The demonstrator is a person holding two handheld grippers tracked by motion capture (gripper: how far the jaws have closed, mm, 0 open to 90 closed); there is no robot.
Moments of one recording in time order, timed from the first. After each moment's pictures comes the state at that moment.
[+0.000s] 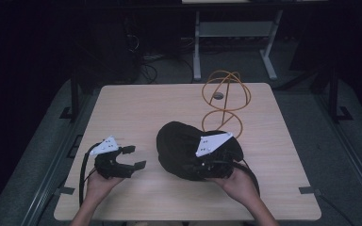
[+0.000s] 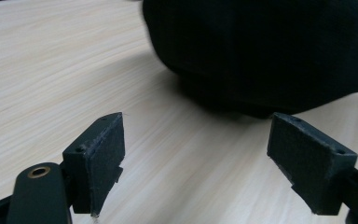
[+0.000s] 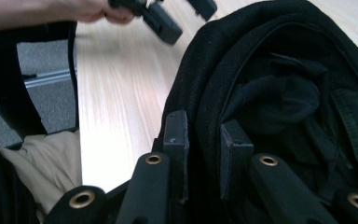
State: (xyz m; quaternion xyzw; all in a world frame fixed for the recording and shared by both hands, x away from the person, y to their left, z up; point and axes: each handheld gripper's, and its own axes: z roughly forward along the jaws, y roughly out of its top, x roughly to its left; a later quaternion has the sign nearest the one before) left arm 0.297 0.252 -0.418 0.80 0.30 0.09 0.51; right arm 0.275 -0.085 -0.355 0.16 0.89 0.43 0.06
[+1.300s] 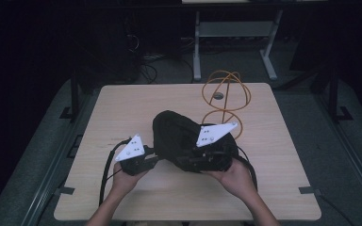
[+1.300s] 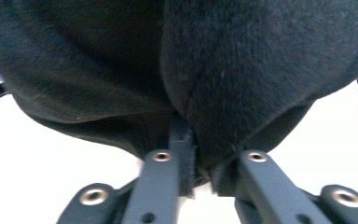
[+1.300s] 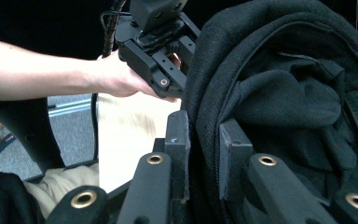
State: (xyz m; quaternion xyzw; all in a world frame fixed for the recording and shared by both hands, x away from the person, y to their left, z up) left arm 0.293 0.188 -0.396 0.80 0.18 0.15 0.55; right arm 0.278 -0.081 -0.326 0.15 0.86 0.48 0.05
